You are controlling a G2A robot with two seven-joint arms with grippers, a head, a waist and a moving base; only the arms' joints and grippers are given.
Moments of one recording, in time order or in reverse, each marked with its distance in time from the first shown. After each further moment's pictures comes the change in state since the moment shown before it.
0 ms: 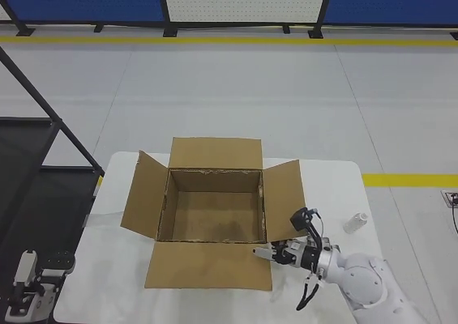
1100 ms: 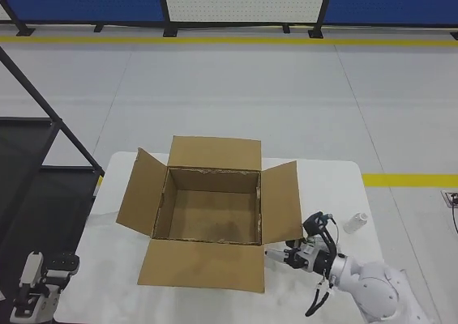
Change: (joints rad) left arm 0.008 -0.004 0.013 -0.006 0.014 -0.006 -0.014; right arm -0.151 0.052 0.116 -0.180 -0.154 0.072 -0.053
